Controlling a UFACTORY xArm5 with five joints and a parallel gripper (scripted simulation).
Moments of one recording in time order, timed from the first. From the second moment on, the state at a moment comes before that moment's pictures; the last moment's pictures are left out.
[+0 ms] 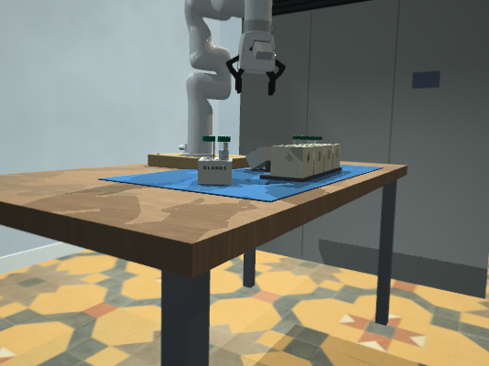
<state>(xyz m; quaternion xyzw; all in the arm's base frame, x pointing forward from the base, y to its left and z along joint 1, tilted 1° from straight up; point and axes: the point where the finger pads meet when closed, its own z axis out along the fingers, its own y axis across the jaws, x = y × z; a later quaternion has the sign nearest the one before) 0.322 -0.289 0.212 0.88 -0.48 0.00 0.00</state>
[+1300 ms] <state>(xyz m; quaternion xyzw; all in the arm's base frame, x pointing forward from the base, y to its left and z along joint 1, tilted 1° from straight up) 0.271 -0.418 0.196 0.88 -0.47 0.00 0.00</state>
